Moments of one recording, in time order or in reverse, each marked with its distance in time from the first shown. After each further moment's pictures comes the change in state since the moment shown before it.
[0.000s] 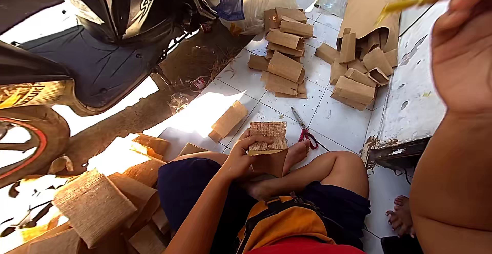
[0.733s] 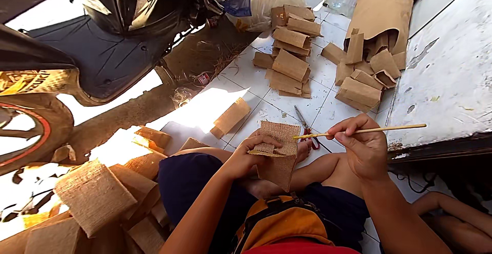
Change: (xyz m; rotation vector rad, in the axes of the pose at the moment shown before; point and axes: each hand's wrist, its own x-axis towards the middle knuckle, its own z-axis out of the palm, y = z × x) left_hand -0.001 0.015 0.003 -0.194 -0.145 0.001; right_hand -0.140 0.102 0.013 -0.202 0.001 0.187
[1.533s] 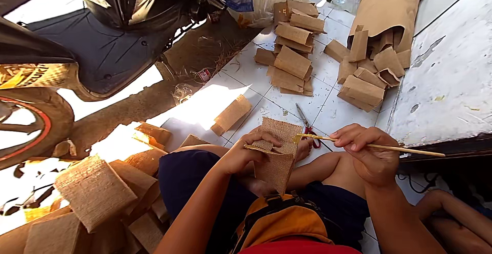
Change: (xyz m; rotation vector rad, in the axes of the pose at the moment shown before) left_hand 0.001 -0.003 -0.011 -0.048 -0.072 0.020; right_hand -0.008 0.005 -0.014 0.041 -0.200 -0.177
